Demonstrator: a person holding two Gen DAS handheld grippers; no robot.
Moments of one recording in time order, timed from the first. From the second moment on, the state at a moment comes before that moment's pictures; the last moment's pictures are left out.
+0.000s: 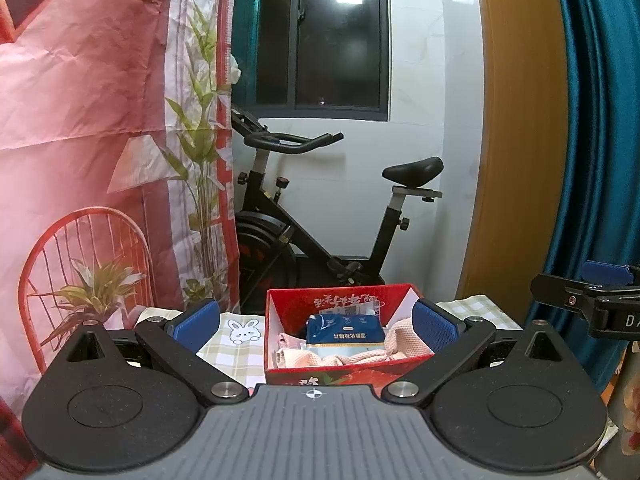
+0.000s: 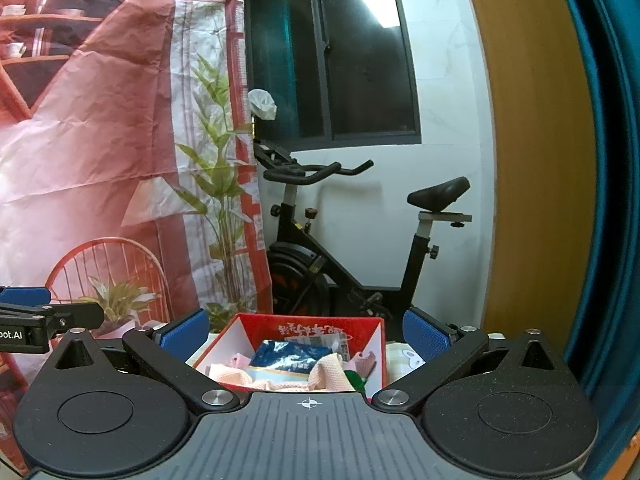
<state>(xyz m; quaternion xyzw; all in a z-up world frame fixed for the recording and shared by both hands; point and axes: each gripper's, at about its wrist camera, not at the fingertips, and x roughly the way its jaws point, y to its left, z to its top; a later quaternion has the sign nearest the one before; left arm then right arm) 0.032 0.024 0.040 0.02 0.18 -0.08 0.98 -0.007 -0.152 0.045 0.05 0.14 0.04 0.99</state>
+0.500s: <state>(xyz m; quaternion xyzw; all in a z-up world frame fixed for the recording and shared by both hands) 0.031 0.025 0.040 0.02 0.17 -0.07 0.98 -0.006 -0.153 0.044 0.05 0.14 0.04 0.99</state>
